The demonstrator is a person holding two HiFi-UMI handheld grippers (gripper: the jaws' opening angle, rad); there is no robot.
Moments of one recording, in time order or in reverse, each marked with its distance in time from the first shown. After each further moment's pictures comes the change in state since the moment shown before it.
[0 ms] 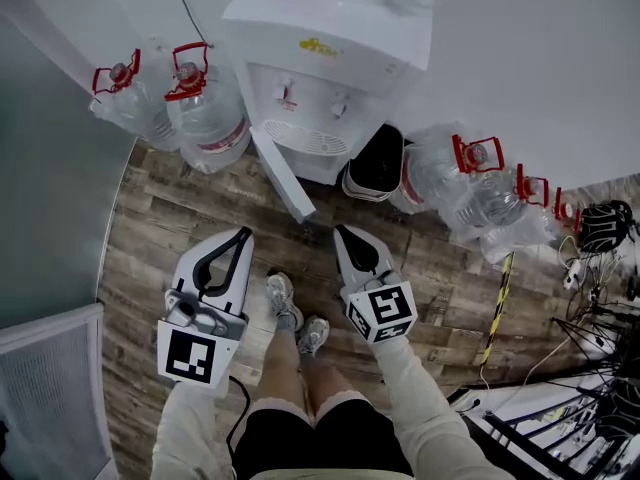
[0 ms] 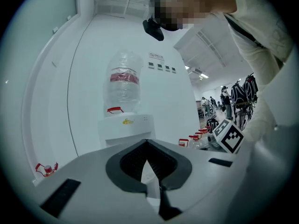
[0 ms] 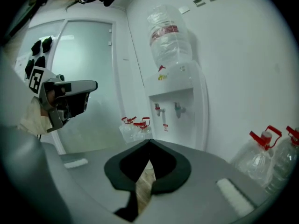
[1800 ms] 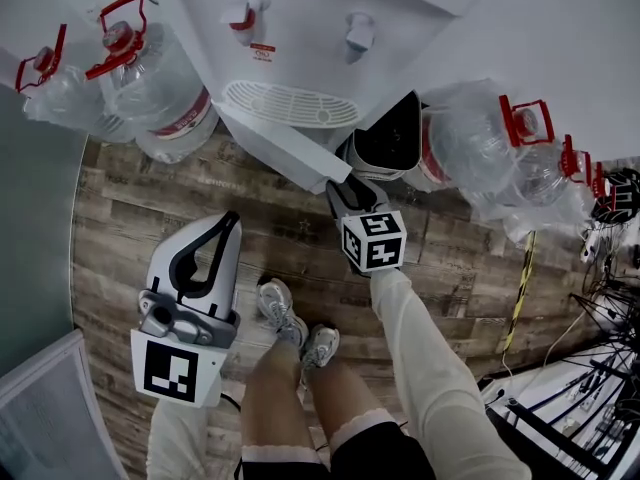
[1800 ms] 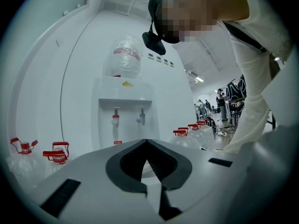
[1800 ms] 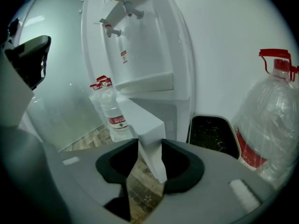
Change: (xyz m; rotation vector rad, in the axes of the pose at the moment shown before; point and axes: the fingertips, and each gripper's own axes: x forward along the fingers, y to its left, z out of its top) left arm 0.101 0.025 -0.175 -0.003 -0.042 -0.091; right arm 0.177 -0.153 -0.253 0.109 0.278 -0.171
